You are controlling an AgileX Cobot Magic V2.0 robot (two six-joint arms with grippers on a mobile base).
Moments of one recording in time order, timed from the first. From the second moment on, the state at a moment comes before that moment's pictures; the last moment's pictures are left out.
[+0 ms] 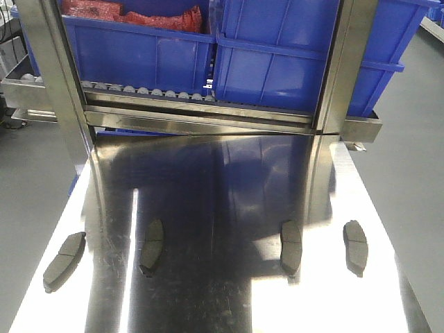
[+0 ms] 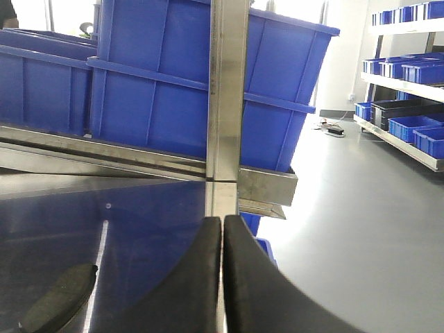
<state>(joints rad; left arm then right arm) -0.03 0.11 -0.19 0.03 -0.02 -0.09 0.01 -0.01 0.03 -0.12 0.05 0.06</state>
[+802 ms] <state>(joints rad) -0.03 0.82 -0.59 0.03 0.77 -0.09 0.01 -0.01 0.03 -0.12 0.05 0.06</state>
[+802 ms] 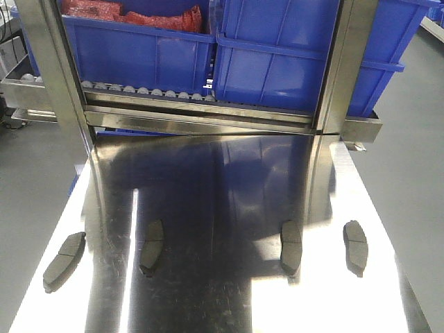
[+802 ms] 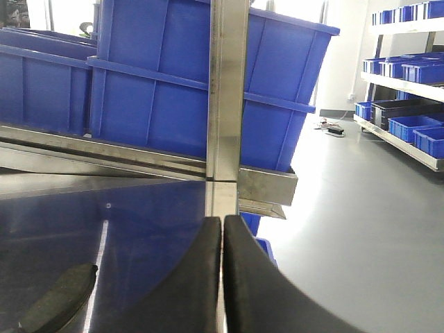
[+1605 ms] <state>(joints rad) -0.05 1.01 -0.74 -0.08 0.88 0.08 0.01 -0.01 0.03 -0.12 0.05 0.06</state>
